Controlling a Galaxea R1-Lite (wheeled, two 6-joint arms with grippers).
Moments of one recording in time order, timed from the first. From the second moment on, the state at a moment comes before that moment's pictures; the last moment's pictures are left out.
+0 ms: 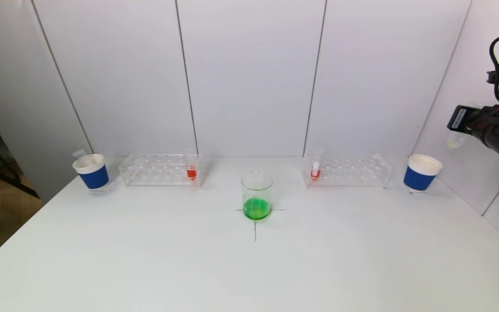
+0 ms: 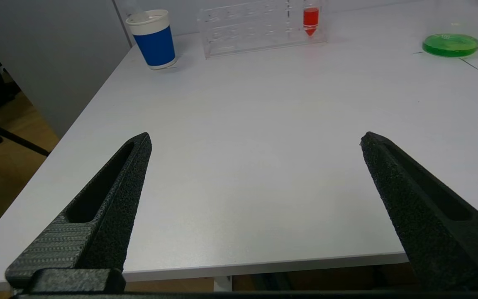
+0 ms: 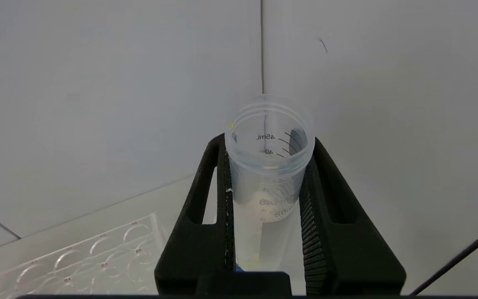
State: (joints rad) left arm -0.01 0.00 0.00 0.01 -0.01 0.11; right arm -0.19 1.90 -1.11 -0.67 -0.23 0.10
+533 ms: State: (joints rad) left arm -0.01 0.00 0.00 0.01 -0.01 0.11; right arm -0.19 2.10 -1.13 -0.89 -0.22 0.10
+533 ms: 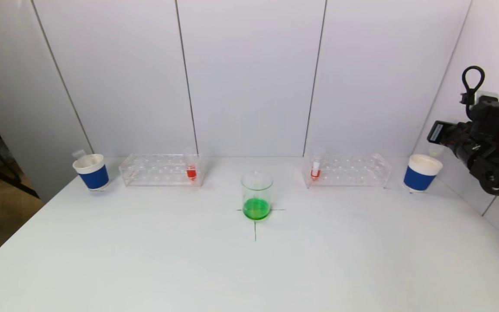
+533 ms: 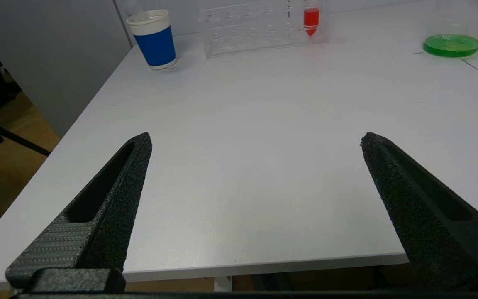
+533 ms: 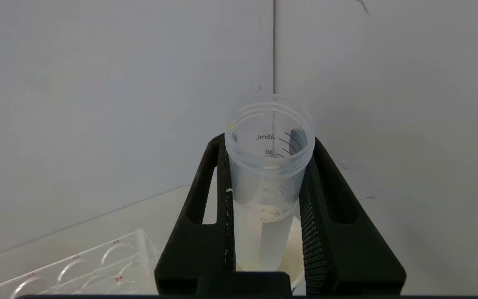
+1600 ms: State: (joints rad) left arm -0.01 0.00 0.00 0.01 -0.01 0.11; right arm -0.21 2.29 -1.17 -1.00 -0.22 0.09
